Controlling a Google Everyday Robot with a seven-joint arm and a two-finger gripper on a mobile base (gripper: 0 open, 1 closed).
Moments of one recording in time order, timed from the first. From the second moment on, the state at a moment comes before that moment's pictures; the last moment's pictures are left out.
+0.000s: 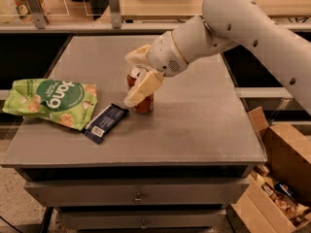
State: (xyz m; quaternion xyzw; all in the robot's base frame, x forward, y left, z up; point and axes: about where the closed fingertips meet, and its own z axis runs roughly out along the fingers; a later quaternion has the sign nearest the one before) arm 0.558 0.056 0.900 -0.67 0.58 0.30 0.35
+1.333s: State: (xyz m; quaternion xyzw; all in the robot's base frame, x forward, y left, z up) arm 0.581 0.029 0.874 -0.65 0.62 0.30 0.33
